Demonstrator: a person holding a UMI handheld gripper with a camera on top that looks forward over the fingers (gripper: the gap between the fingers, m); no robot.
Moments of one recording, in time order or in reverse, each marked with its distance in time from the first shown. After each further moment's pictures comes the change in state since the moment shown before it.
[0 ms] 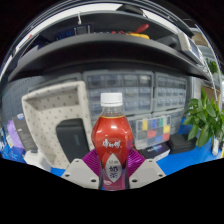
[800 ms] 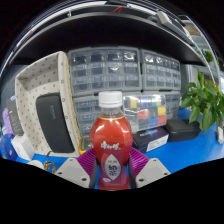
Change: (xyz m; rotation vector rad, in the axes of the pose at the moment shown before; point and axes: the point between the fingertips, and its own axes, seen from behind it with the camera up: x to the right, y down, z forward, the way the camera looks) arm 0.058 0.090 0.041 0.016 0.005 0.014
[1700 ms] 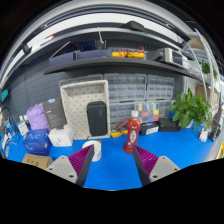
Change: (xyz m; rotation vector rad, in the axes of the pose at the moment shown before) arm -0.099 -0.032 -0.269 -0.096 -0.024 -0.038
